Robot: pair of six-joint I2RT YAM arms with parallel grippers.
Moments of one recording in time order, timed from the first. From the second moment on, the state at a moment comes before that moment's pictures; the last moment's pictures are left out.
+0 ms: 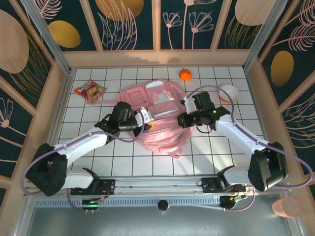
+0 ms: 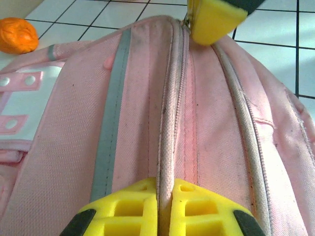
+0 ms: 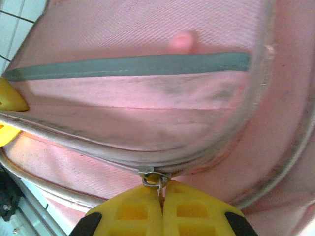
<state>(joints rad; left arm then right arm) -0.60 1.30 0.71 -0.01 0.46 0.44 0.47 1.31 0.93 -0.56 -0.43 0.22</state>
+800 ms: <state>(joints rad) -0.73 1.44 0.87 -0.09 0.44 0.55 0.61 1.31 0.92 -0.52 -0.49 0.36</state>
